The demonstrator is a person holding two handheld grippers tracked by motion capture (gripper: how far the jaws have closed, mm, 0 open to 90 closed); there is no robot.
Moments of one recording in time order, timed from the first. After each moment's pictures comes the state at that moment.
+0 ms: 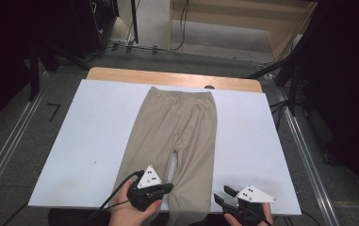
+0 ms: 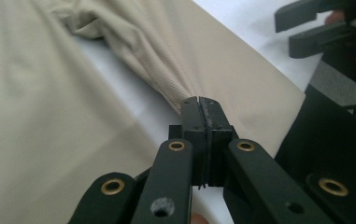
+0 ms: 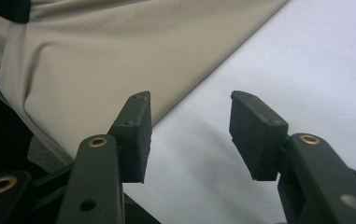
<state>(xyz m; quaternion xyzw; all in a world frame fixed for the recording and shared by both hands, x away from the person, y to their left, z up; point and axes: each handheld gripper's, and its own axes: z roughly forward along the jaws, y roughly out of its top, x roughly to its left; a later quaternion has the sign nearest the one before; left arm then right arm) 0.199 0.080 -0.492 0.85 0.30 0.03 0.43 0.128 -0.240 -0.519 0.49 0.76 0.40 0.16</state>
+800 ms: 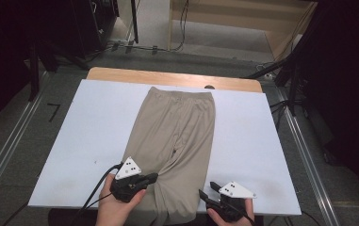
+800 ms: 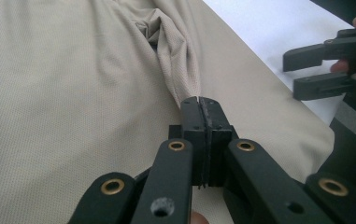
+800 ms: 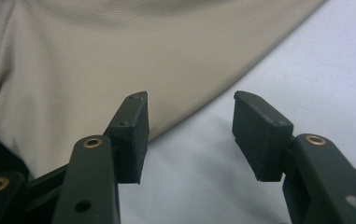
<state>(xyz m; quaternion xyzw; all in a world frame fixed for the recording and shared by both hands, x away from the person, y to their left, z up) 0.214 0.114 -0.487 0.82 0.35 0.05 0.45 0.146 -0.197 -0.527 0.50 0.75 0.40 0.16</state>
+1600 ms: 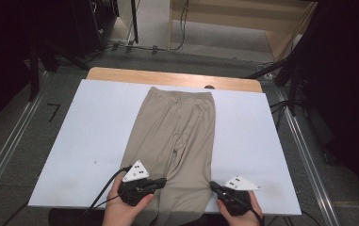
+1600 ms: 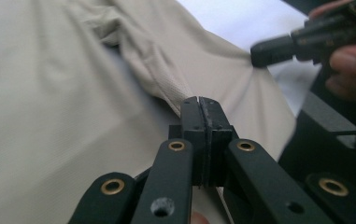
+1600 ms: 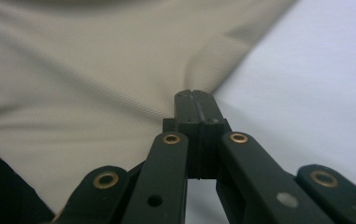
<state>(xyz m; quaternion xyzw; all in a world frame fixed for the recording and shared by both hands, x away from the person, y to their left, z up) 0.204 0.087 -0.487 0.83 0.31 0.00 0.46 0.155 -0.224 -0.515 0.51 0.76 0.38 0.16</state>
